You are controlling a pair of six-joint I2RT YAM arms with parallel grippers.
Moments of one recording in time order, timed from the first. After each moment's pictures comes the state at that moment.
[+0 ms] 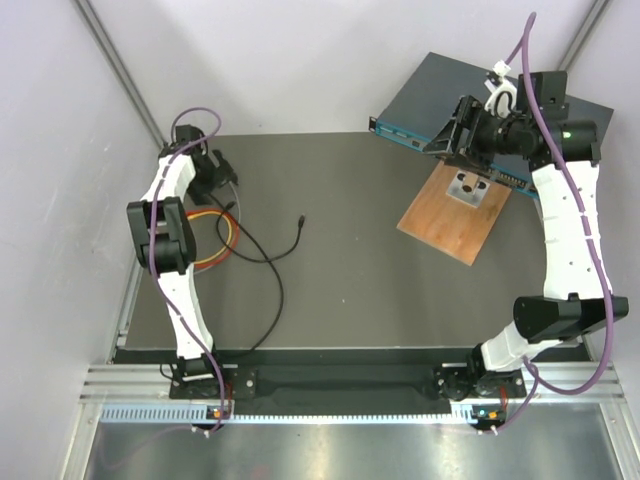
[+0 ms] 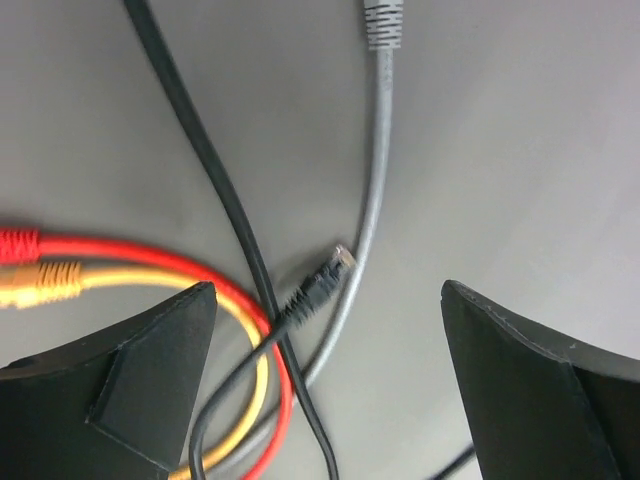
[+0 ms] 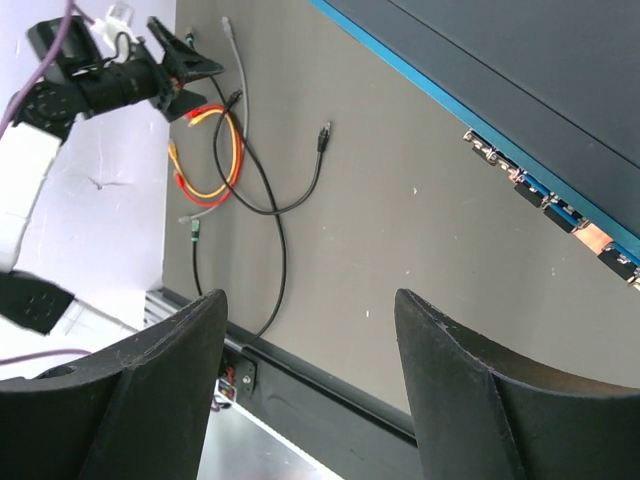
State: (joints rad) left arm 0.13 2.22 1.90 -0.72 0.10 -0.49; right arm 0.08 1.57 2.06 -1.18 -0.53 0.42
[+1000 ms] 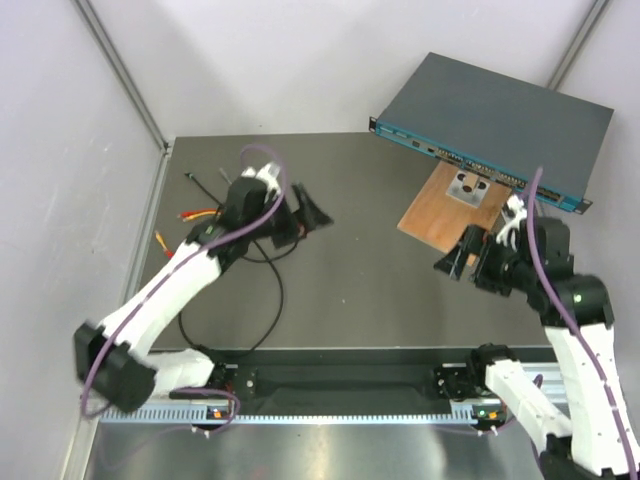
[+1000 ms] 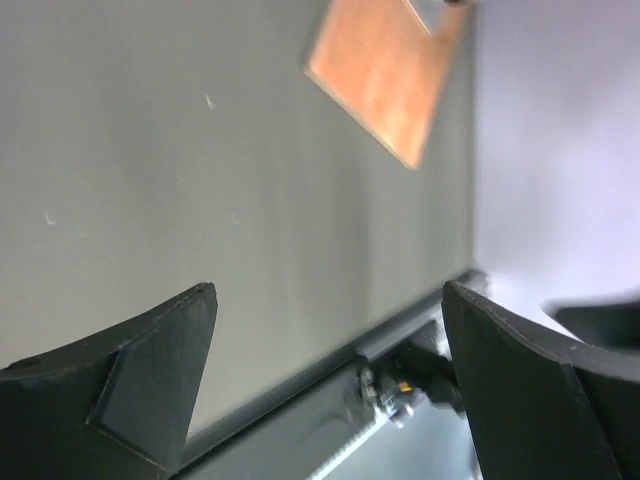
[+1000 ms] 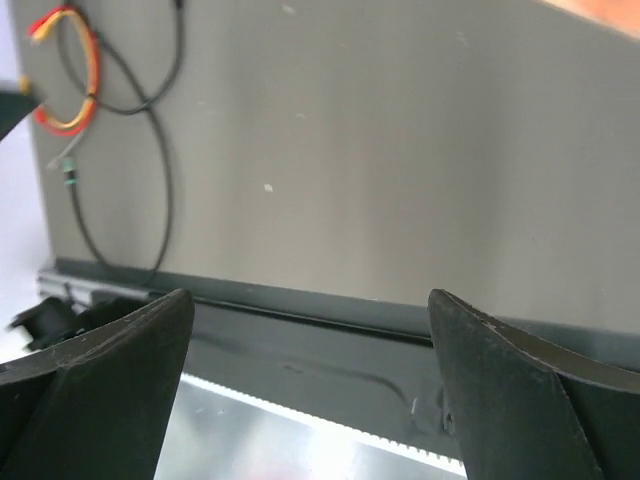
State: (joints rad) left arm -0.52 1.32 1.19 -0.44 0.25 -0.85; right arm 0.15 0.78 1.18 -1.15 -0.29 0.48
